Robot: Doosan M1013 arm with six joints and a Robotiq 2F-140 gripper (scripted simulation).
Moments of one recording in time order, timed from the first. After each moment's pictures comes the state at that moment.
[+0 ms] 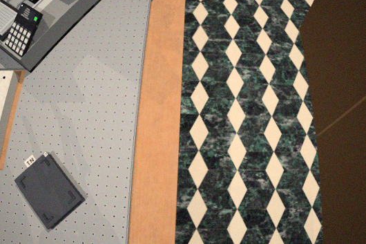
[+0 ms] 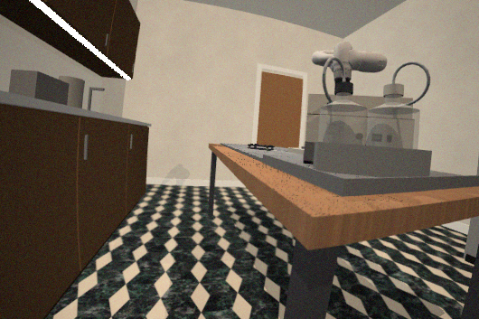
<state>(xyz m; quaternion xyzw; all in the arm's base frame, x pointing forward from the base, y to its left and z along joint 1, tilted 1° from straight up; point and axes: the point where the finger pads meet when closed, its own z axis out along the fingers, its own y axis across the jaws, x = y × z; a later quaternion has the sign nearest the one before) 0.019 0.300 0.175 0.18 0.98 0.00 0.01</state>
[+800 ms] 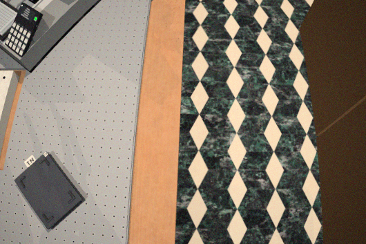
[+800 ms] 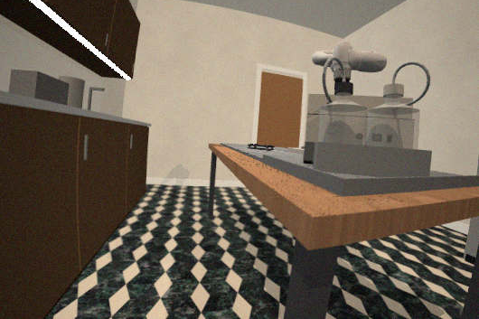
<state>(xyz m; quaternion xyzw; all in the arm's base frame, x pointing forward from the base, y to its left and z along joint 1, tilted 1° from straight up) 0.021 0.299 0.175 0.19 0.98 0.00 0.01</state>
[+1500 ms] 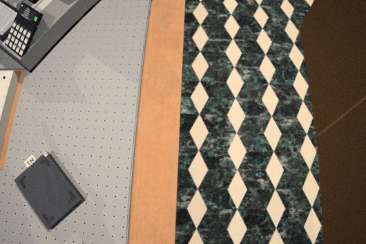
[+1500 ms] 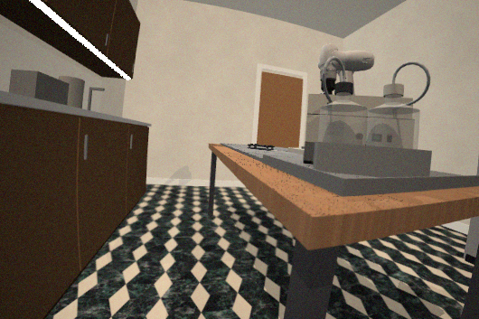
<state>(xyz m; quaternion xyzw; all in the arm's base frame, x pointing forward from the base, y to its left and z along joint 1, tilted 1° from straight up) 0.073 0.243 0.183 0.45 0.89 0.01 0.01</state>
